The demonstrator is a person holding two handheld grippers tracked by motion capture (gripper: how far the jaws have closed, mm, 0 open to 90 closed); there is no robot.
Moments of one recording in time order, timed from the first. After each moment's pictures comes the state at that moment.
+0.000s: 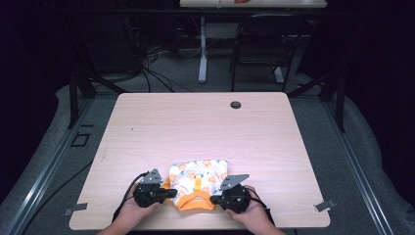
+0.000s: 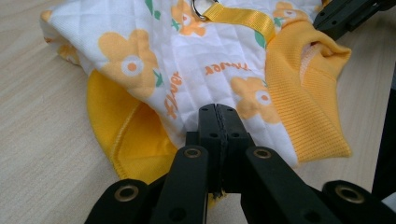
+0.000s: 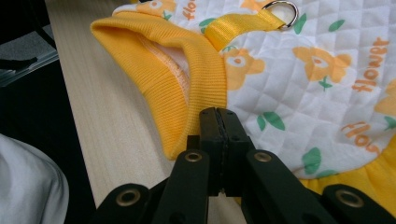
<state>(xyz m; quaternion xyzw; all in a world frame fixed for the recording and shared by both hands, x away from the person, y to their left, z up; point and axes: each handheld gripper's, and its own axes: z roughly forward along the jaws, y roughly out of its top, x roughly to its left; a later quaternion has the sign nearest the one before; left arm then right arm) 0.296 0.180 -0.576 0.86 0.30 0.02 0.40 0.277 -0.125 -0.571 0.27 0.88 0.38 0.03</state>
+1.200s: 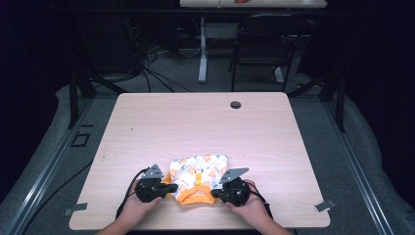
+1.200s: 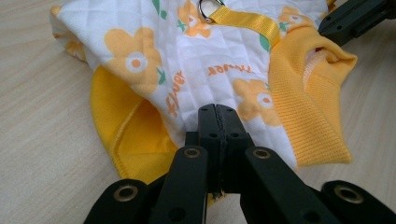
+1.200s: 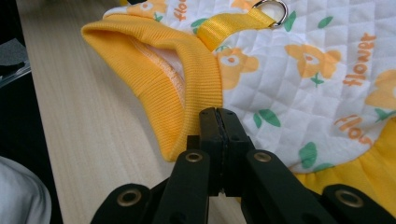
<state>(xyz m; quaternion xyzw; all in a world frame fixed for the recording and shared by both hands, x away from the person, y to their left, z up) 0.311 0.176 -0.576 0.85 0.33 0.04 0.40 0.295 -0.125 -0.569 0.29 0.88 0.38 0.04</state>
